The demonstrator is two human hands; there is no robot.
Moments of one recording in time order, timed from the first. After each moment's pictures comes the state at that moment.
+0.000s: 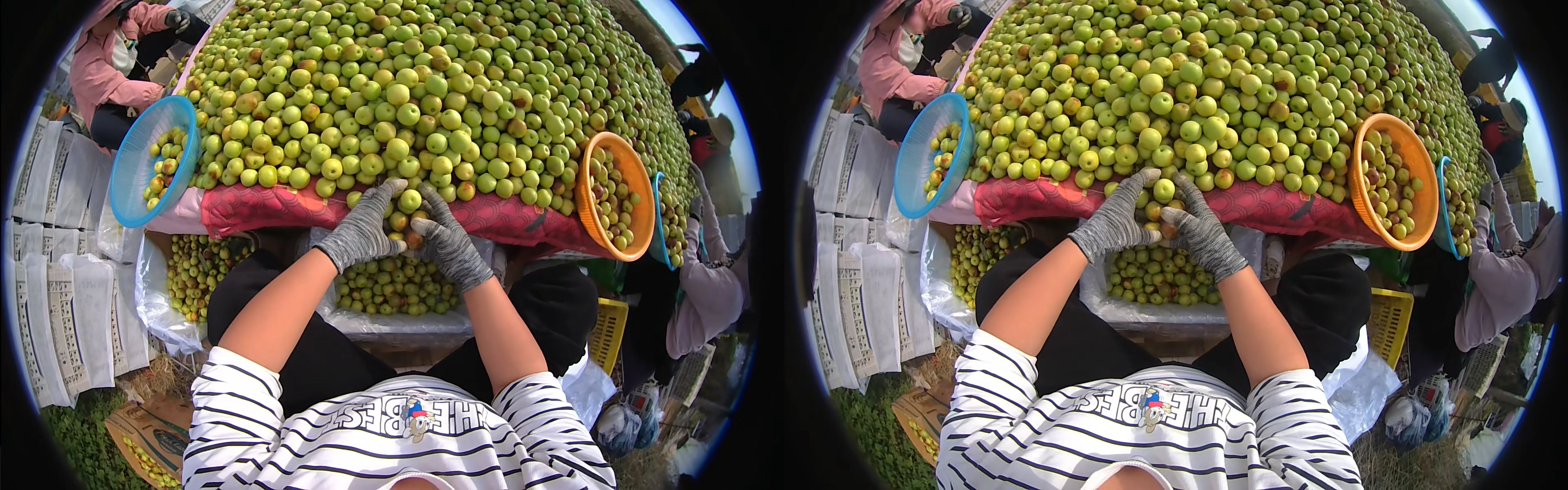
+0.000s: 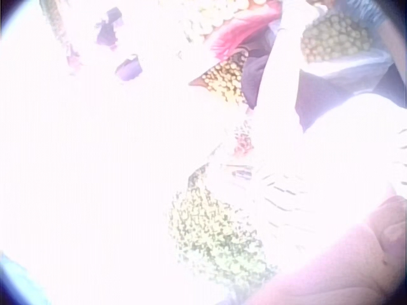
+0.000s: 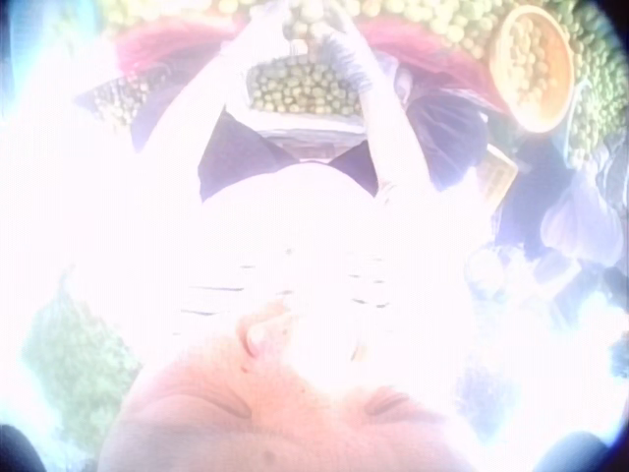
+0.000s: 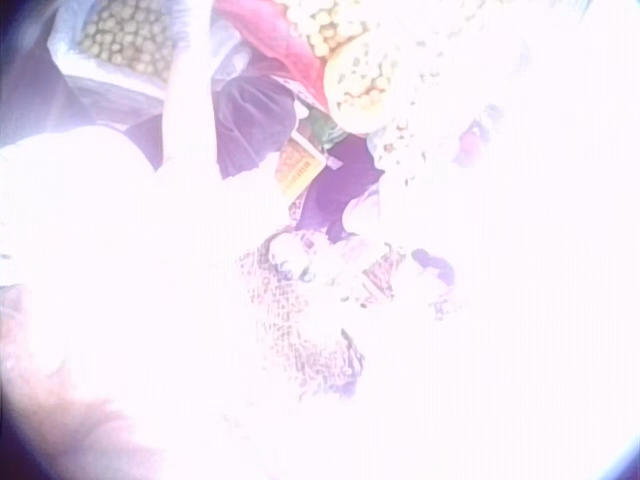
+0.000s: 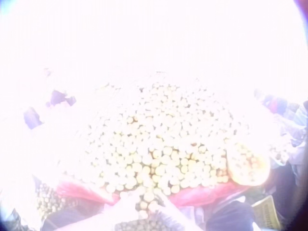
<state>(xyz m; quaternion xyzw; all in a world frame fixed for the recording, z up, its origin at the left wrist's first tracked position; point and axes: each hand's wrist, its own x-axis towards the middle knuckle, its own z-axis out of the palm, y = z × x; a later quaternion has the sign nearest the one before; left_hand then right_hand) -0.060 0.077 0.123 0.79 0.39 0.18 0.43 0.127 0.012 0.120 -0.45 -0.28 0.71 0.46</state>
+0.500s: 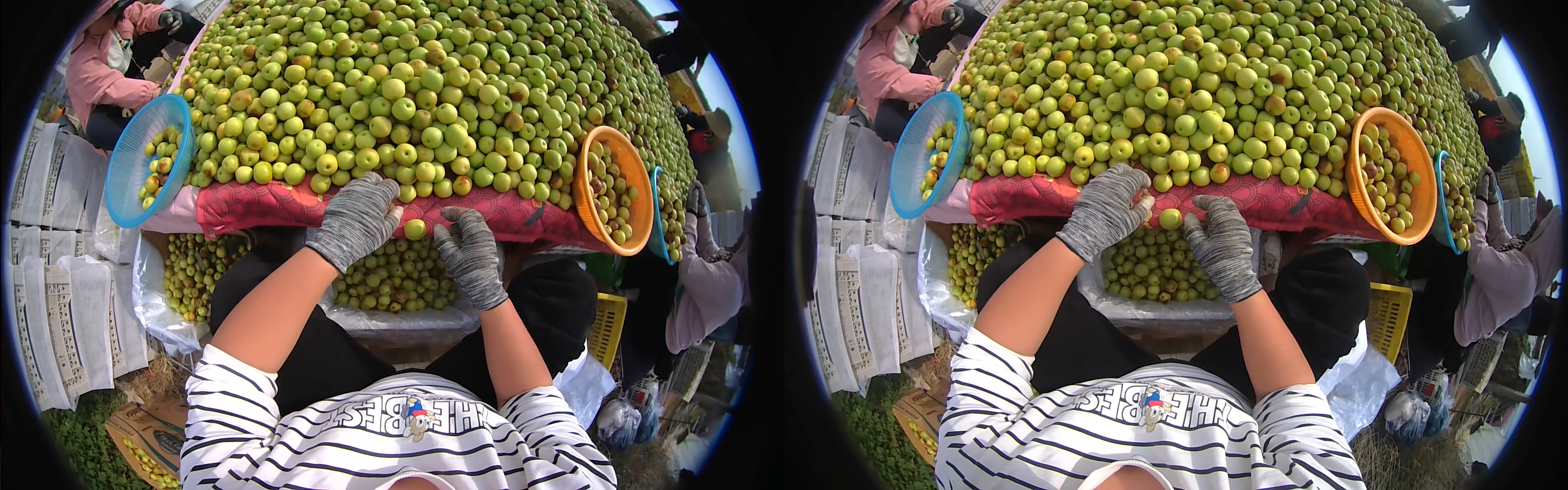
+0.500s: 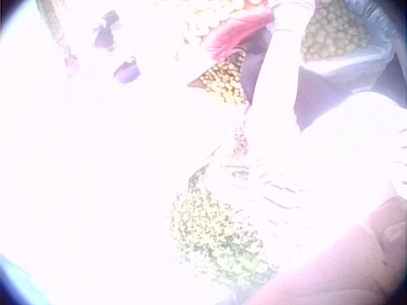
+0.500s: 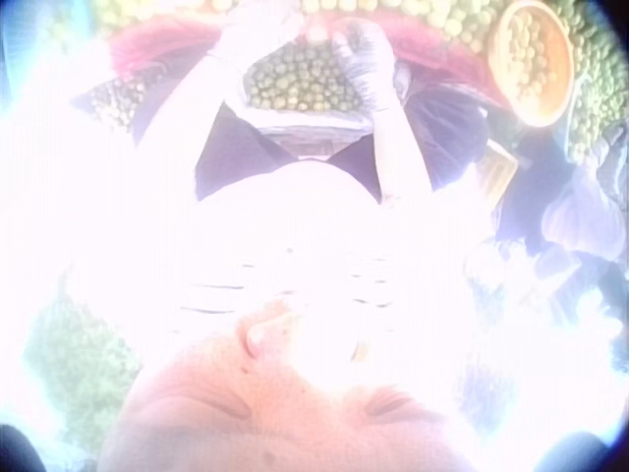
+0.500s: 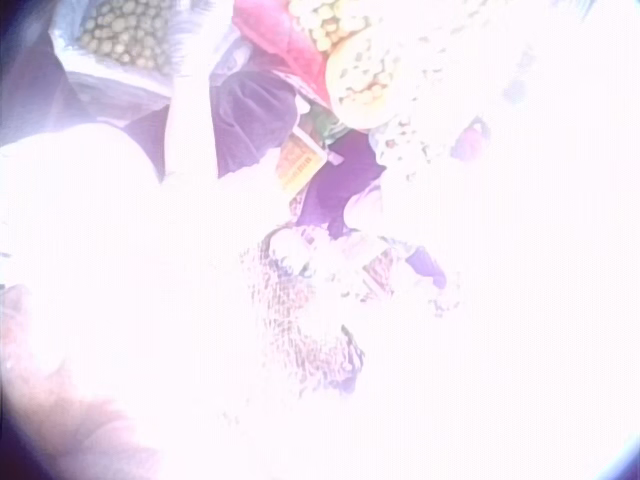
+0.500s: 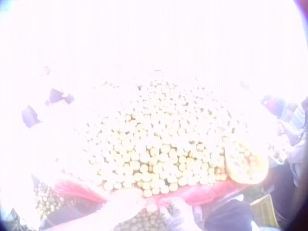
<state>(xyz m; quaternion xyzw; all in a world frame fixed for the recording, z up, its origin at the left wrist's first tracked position) -0.053 0.076 0.167 0.86 0.45 0.11 0.23 0.148 -0.021 0.140 -0.68 -0.60 0.25 0.34</state>
